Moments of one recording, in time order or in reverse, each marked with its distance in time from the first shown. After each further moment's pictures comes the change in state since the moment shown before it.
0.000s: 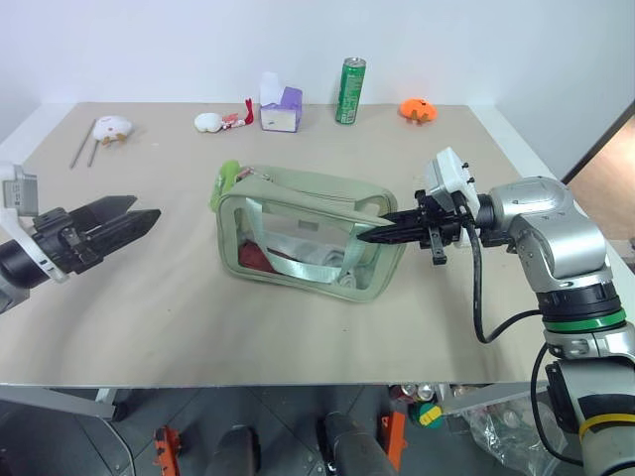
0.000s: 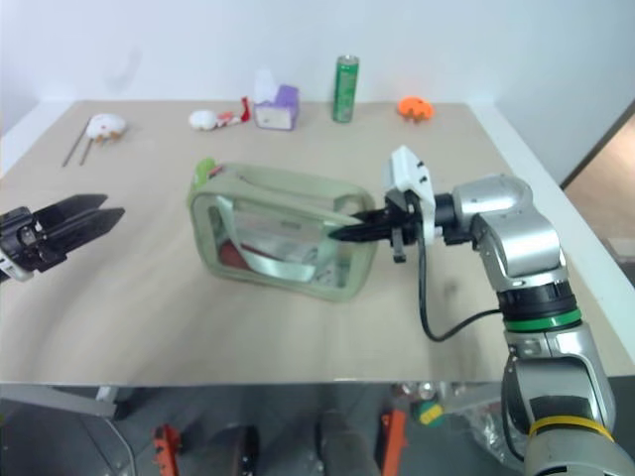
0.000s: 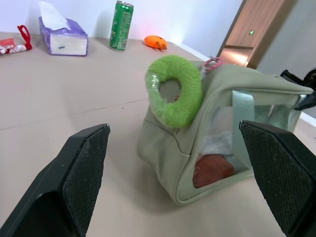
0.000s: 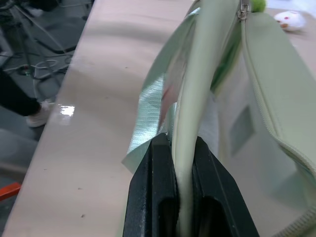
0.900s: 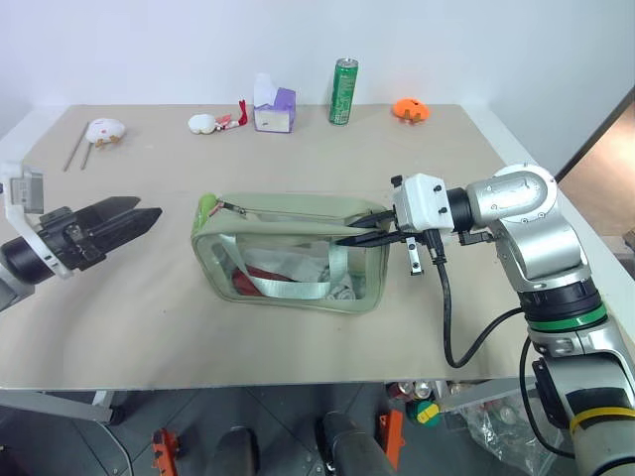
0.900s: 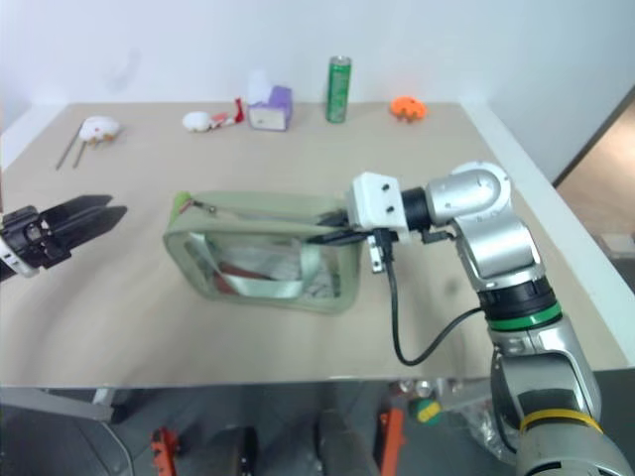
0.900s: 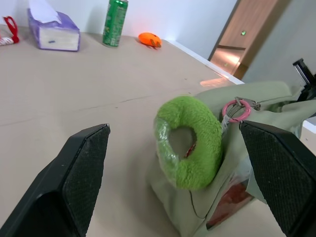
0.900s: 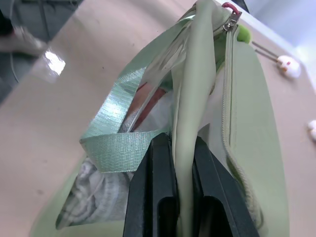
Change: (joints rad) left arm -0.068 0.000 -0.057 0.094 0.037 0.000 -0.046; right arm -0.054 0.057 0.088 -0.051 -0.223 -0.402 -0.042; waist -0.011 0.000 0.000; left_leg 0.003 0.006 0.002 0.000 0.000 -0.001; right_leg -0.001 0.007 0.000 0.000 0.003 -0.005
